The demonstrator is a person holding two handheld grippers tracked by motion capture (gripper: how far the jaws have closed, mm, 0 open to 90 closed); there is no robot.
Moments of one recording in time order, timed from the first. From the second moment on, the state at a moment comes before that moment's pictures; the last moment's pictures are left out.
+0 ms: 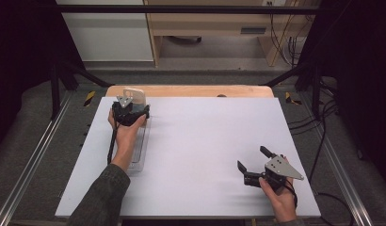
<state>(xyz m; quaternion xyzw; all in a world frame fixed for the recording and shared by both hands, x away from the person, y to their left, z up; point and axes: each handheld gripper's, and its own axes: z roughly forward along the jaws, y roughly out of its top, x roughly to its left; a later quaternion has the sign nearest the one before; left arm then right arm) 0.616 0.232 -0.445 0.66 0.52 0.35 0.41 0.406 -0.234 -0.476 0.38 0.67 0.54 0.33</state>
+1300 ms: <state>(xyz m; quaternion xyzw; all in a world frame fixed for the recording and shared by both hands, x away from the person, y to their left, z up) 0.613 0.227 -0.437 0.64 0.51 0.38 0.43 0.406 -0.233 -0.476 0.38 0.67 0.54 0.33</state>
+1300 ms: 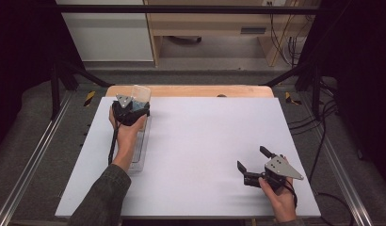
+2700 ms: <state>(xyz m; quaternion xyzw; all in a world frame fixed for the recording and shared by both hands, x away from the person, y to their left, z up) 0.622 0.210 -0.433 0.72 0.45 0.33 0.42 0.406 -0.233 -0.478 0.38 0.67 0.55 0.32</state>
